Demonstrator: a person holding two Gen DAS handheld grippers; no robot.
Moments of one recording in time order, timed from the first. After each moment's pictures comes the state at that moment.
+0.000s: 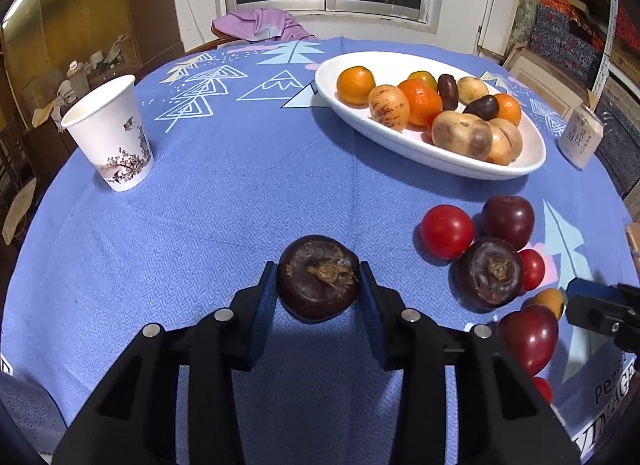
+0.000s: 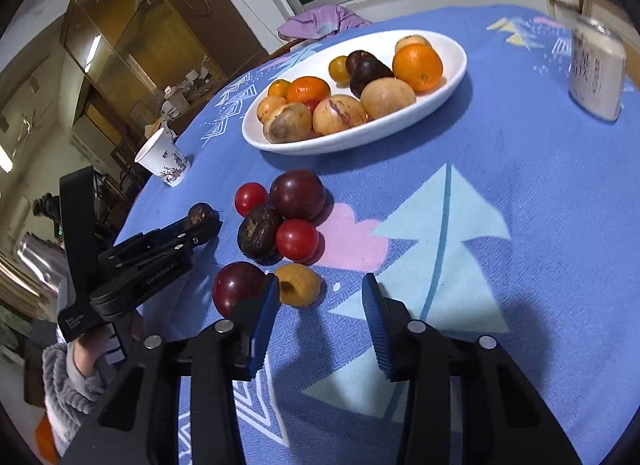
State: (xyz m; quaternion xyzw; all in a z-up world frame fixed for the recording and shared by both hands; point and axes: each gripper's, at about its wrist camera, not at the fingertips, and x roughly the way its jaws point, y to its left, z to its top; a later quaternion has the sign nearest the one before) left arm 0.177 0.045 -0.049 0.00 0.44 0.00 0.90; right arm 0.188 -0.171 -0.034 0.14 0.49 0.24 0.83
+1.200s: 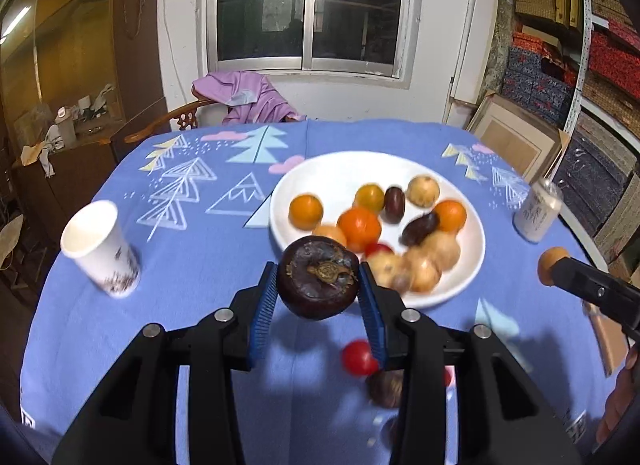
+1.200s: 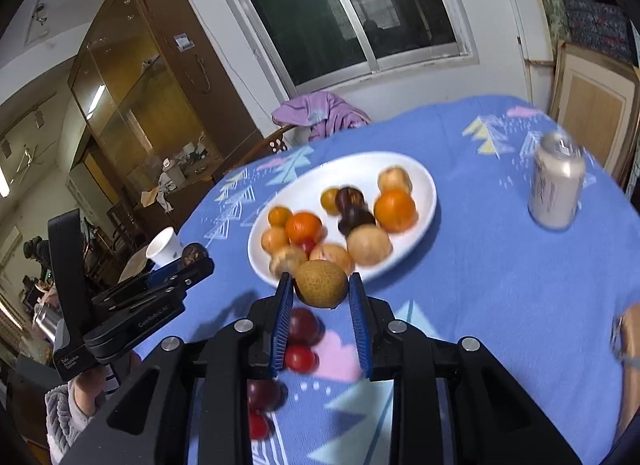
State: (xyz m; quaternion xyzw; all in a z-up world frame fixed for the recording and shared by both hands) left arm 0.208 0.012 0.043 -0.01 0.35 -0.03 0.94; right arm 0.213 -0.197 0.061 0.14 0.35 0.19 0.91
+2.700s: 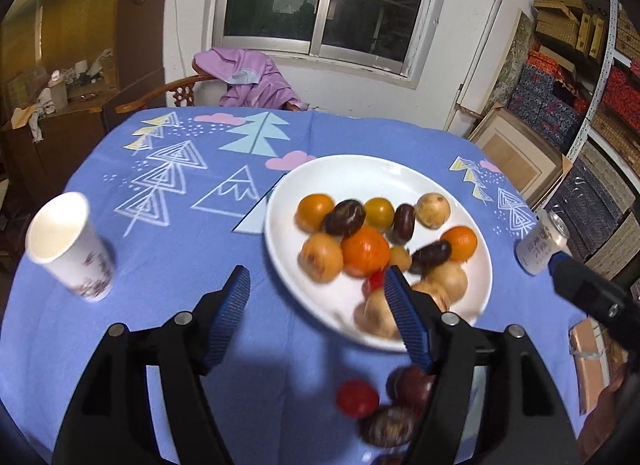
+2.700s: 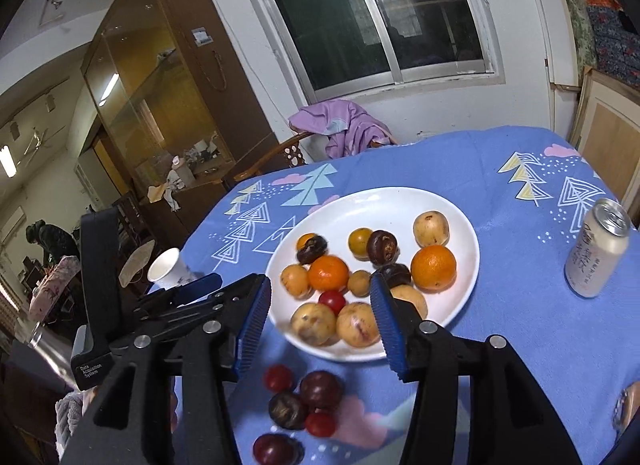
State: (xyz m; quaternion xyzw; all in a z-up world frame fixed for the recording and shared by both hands) left arm 0.236 0.031 0.031 -0.07 0.37 -0.04 0.92; right arm 0.235 -0.166 0.076 0.12 0.34 0.22 0.91
